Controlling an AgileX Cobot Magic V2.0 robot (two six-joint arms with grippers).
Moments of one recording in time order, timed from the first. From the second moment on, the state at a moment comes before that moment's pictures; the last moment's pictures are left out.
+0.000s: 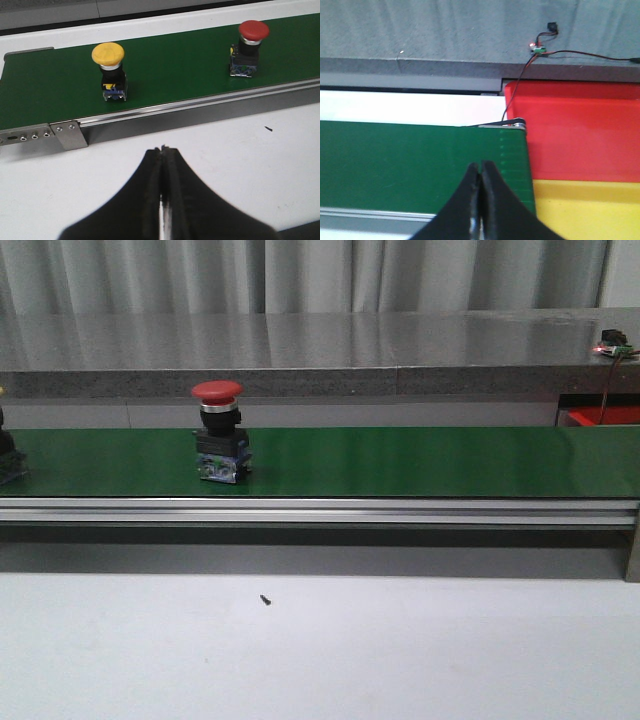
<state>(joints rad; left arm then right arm) 0.12 0.47 -0.55 -0.47 0.79 0.49 0.05 0.67 -0.58 -0.10 0.32 0.15</state>
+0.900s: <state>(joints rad) 0.12 0.47 -0.55 -0.47 0.79 0.49 0.57 1.57 -1.50 -0.08 0.96 0.10</state>
